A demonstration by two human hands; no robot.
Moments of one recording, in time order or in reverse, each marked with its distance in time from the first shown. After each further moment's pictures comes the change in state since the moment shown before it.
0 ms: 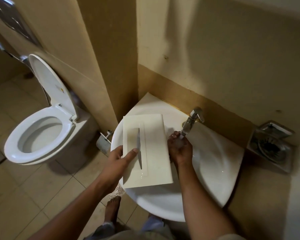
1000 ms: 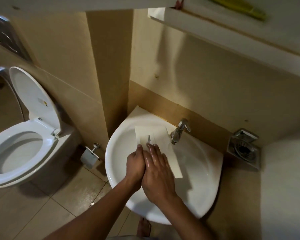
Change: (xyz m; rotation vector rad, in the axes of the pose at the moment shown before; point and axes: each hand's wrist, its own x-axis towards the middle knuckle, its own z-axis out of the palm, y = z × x) left_hand 0.005 0.023 0.055 -0.088 0.040 -0.012; right_hand -0.132 0.082 0.040 -2.517 -0.069 -0.999
